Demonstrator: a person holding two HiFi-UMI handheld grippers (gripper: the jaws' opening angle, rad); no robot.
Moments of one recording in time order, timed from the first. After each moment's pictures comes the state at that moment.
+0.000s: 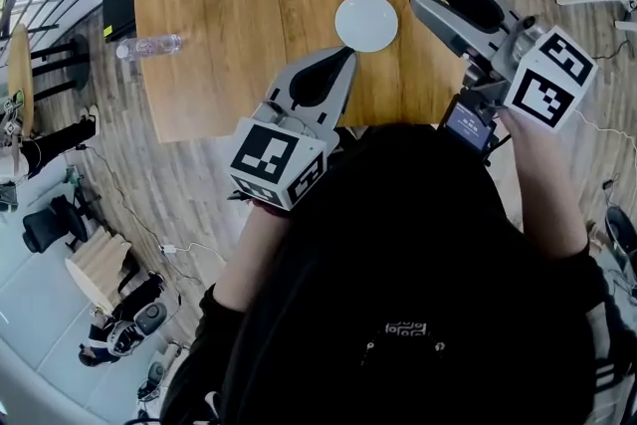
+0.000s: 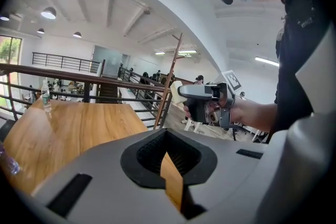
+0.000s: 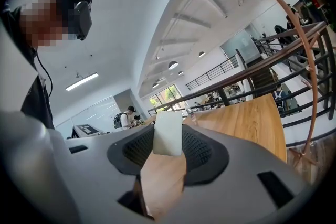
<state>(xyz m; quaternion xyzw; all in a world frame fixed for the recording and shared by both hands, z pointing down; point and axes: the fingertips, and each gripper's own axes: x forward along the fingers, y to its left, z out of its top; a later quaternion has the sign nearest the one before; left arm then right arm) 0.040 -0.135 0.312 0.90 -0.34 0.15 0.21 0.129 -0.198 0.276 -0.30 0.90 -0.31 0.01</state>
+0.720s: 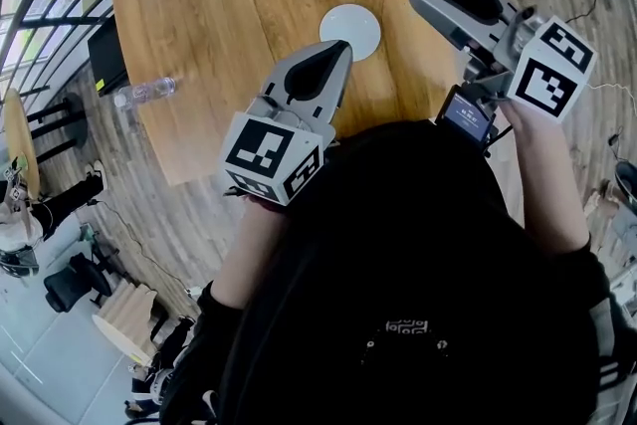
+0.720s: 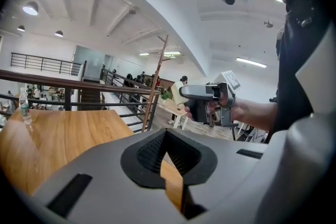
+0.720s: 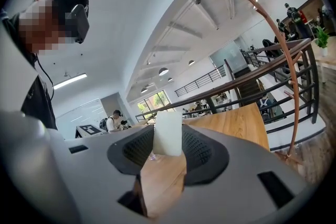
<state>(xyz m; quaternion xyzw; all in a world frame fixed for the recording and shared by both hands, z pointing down) 0.039 -0.153 0.307 0.94 -0.26 0.14 0.18 0.139 -0.194 0.264 -0.37 0.88 -0.29 0.02</state>
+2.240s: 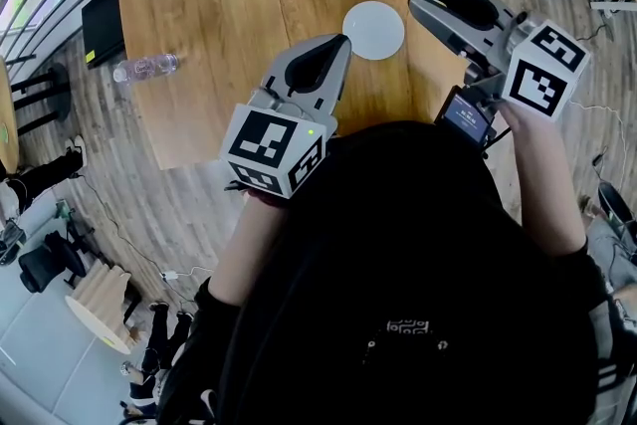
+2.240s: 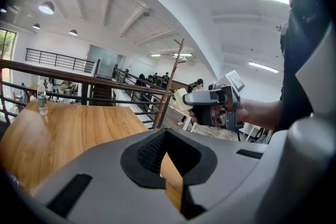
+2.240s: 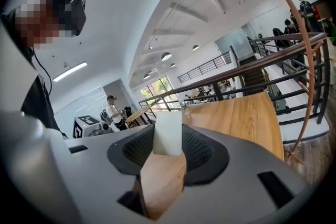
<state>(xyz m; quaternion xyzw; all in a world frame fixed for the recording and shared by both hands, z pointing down) -0.002 -0.178 0.303 0.92 -0.31 0.13 0.21 0.092 -0.217 0.274 -0.33 0.89 -0.32 -0.05</state>
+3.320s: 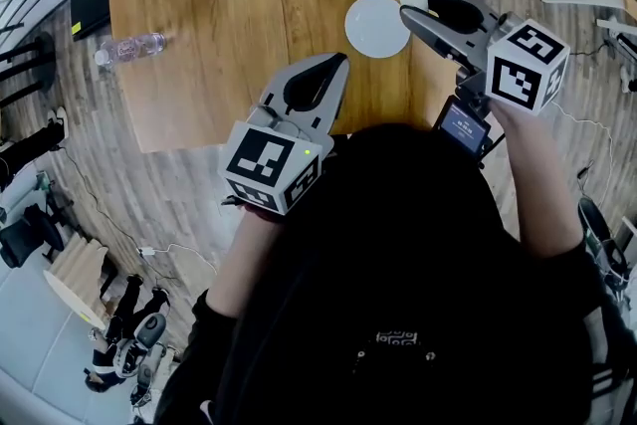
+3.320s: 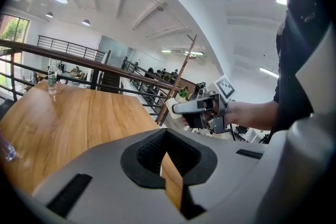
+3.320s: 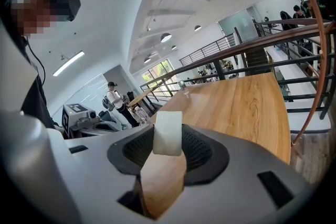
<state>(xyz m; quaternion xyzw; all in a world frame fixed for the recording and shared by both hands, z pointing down) -0.017 -0.163 0.347 0.89 -0.34 0.14 0.28 0.073 -0.228 0.359 -0.28 0.88 -0.36 -0.14</state>
